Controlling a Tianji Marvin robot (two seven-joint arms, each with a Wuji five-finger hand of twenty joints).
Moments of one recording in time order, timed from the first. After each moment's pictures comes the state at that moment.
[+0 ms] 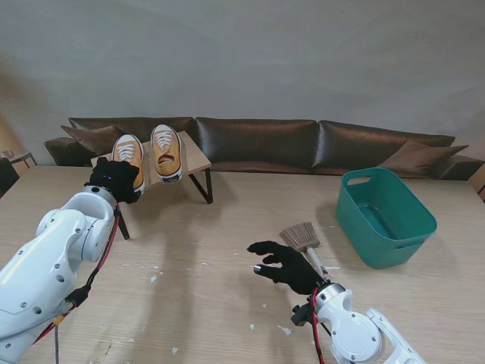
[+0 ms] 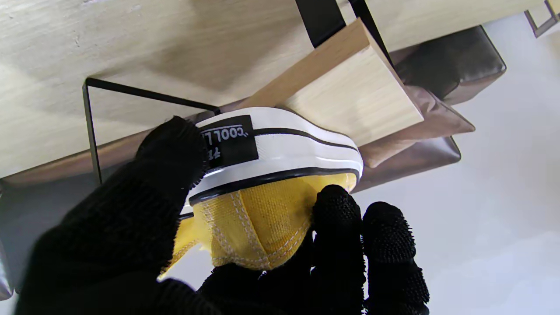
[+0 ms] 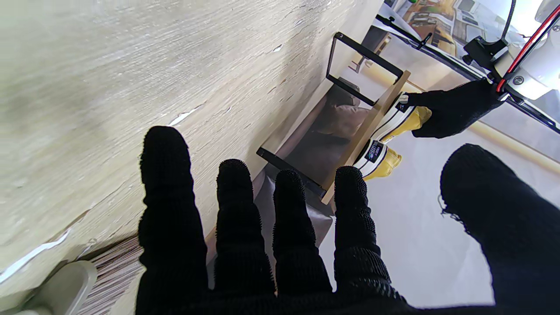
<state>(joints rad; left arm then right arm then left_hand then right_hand) 1.28 -1.02 -1.26 -1.52 1.30 0.13 -0.20 -1.63 -1.14 1.11 -1.57 -0.24 -0.19 -0.02 0.75 -0.63 0.67 -0.18 0.66 0.22 1.18 1.00 0.72 0.23 0.80 1.33 0.62 0.26 1.19 1.07 0.29 0.25 1.34 0.95 0.21 -0.47 0.95 -0.09 0.44 -0.09 0.49 0.40 0.54 0.08 0.44 0.32 0.66 0.19 0.16 0.31 0.68 0.33 0.71 0.57</state>
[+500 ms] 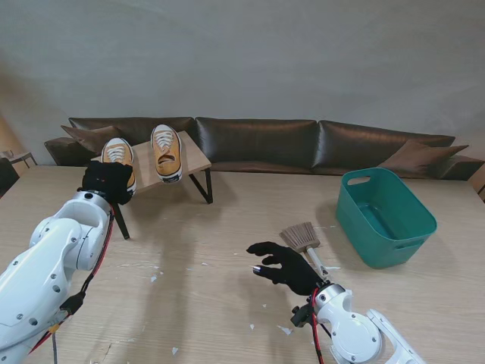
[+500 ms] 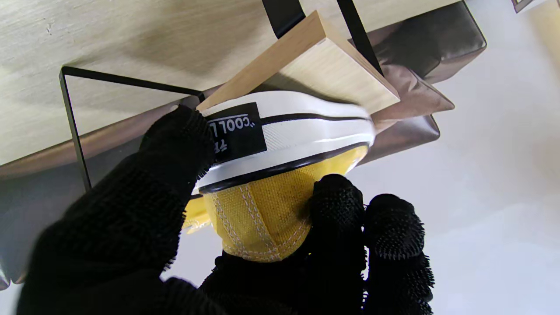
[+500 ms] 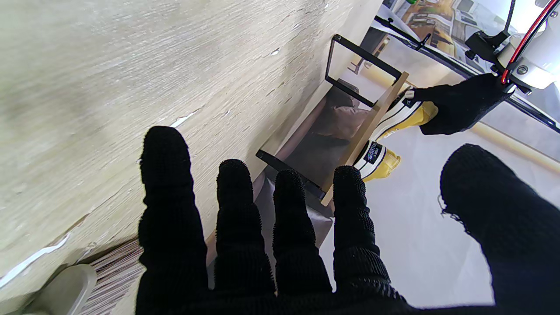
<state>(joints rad) 1.34 -1.03 -1.32 -1.55 1.36 0.13 -0.11 -1.63 -1.14 1.11 -1.58 -0.23 -0.18 -0.01 0.78 -0.69 0.68 -0.20 0.69 0.23 1.22 0.99 0.94 0.18 0.72 1.46 0.89 0.23 1.23 0.95 0.53 0.29 1.47 0.83 0.21 -0.47 0.95 -0.09 0.44 -0.08 0.50 0.40 0.54 0.08 0.44 0.32 0.66 0.19 0.16 0.31 0.68 0.33 0.71 0.57</state>
